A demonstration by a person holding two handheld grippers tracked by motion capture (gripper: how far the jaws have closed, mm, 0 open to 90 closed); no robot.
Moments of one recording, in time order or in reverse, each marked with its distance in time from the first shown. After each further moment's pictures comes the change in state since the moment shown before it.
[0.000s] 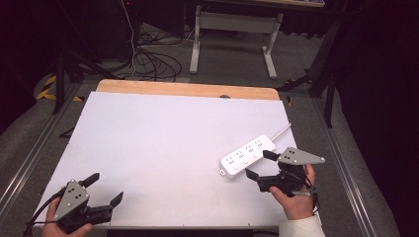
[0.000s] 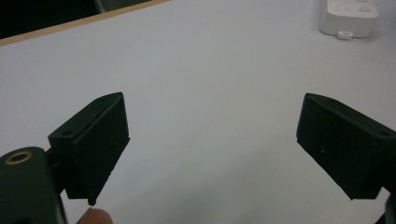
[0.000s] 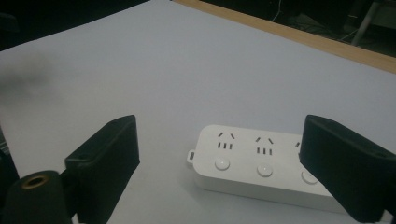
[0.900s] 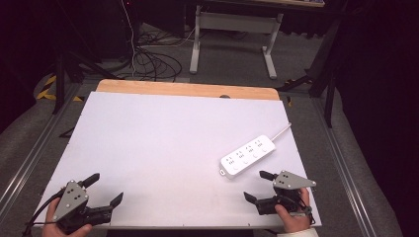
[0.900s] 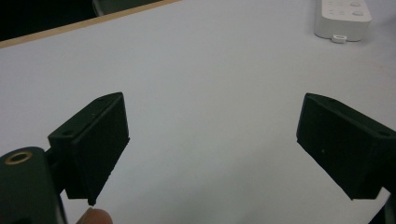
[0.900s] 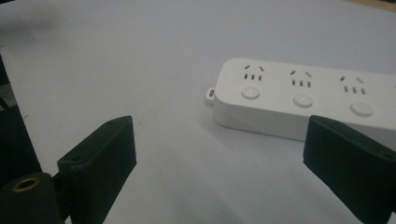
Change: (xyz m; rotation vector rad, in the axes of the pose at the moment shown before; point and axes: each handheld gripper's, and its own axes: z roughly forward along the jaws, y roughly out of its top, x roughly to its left) left arm -0.001 0.001 -0.002 -0.009 -0.013 0.004; right arm 0.008 -0.070 0.011 0.031 0.056 -0.036
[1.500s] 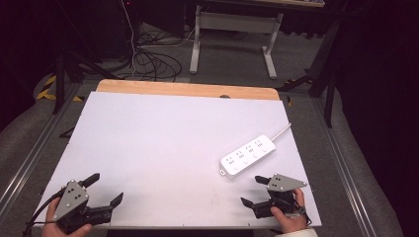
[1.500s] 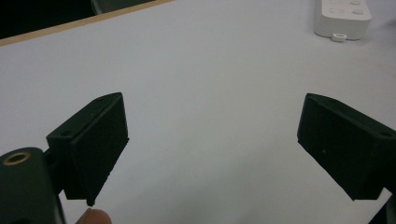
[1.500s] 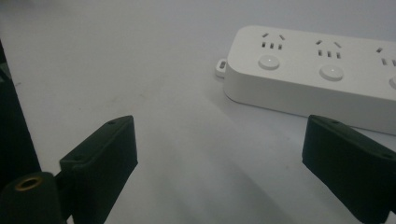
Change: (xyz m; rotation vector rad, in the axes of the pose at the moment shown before) left arm 0.001 -0.001 0.001 0.005 0.002 0.002; right arm 0.000 -0.015 0.015 0.070 0.037 -0.029
